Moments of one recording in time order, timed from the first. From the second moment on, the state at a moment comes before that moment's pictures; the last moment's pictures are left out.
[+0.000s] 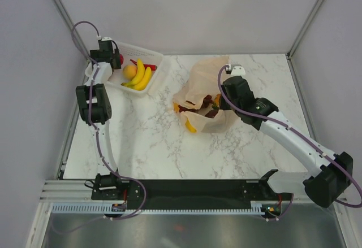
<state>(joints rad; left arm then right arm) 0.09 2.42 2.07 -0.29 -0.39 0.08 0.62 1.25 1.14 -0.52 0.33 0.42</state>
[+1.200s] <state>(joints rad) 0.08 2.07 1.75 -0.17 -0.33 -0.01 0.62 1.17 1.07 -0.48 0.31 0.45</state>
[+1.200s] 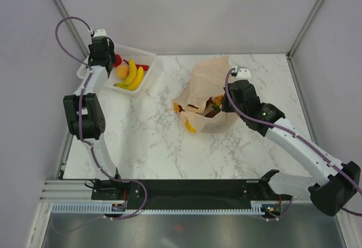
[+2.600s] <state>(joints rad) -0.81 1.43 0.76 0.44 0.42 -0.03 0.62 1.19 1.07 -0.49 0.15 0.38</state>
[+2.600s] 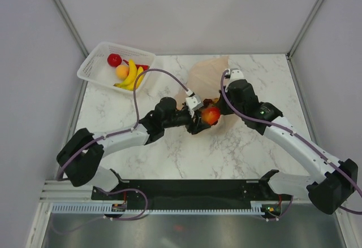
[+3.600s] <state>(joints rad) -0.85 1.76 1.04 0.53 0.07 -0.19 0.61 1.12 1.07 -0.58 0.33 0.40</state>
